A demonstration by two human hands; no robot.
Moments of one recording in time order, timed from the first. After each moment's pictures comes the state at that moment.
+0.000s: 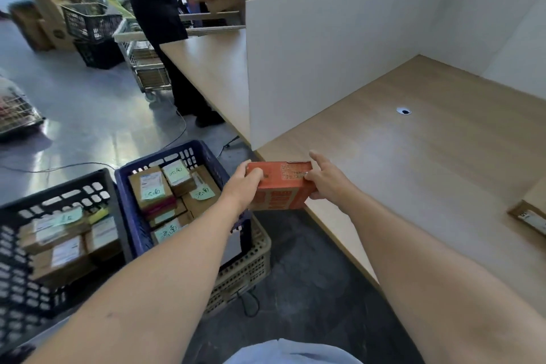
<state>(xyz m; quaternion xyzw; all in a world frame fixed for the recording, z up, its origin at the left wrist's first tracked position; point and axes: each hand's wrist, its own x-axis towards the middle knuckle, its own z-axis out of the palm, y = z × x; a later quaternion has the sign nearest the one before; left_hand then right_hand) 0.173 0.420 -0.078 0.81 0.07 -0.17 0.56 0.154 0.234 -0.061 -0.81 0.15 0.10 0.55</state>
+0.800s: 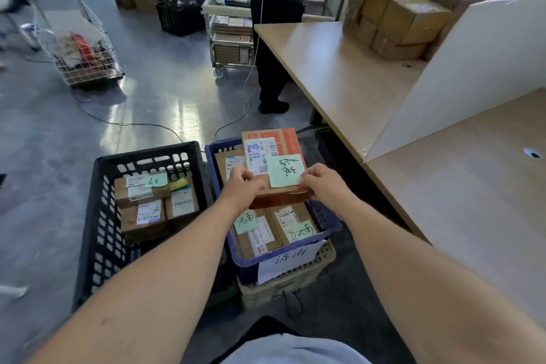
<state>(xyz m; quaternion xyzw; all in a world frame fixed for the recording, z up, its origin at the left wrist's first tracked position) 0.218 0.688 -0.124 0.78 0.17 -0.11 0.59 0.245 0.493 -0.114 -0.86 0.06 0.15 0.49</state>
